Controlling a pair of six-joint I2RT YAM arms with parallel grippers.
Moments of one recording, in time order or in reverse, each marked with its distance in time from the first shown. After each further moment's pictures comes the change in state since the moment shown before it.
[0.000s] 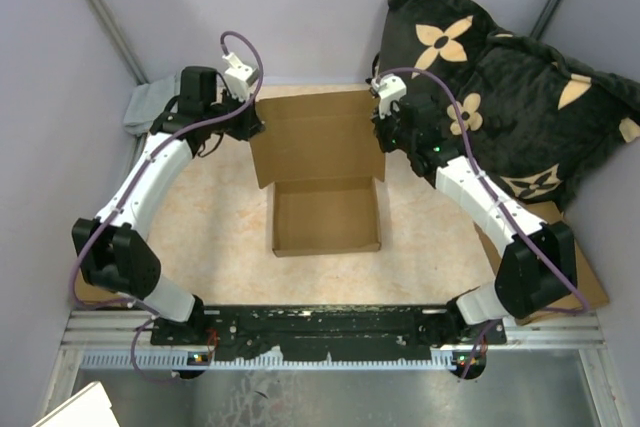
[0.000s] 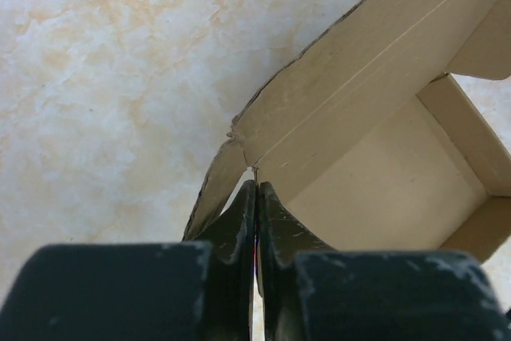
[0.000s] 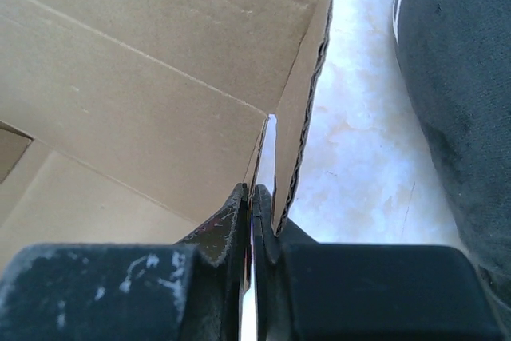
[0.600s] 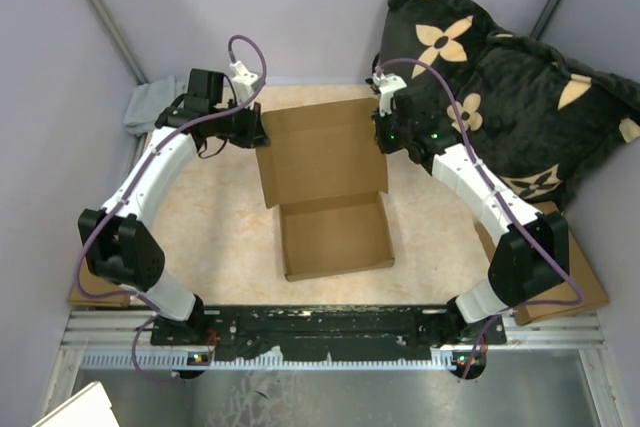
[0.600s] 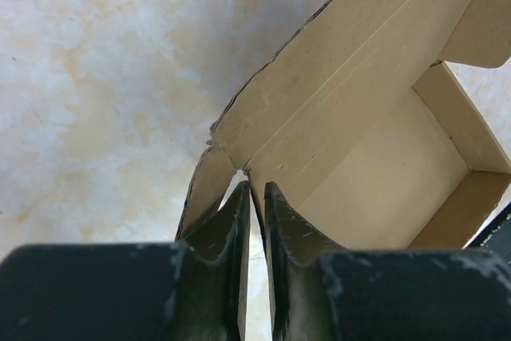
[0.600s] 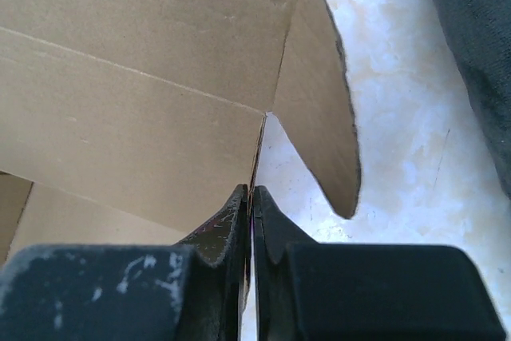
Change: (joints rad) left arm -0.006 0.067 0.069 -0.160 0.073 -0.049; right arm -0.003 0.074 0.146 -0.248 0.008 0.116
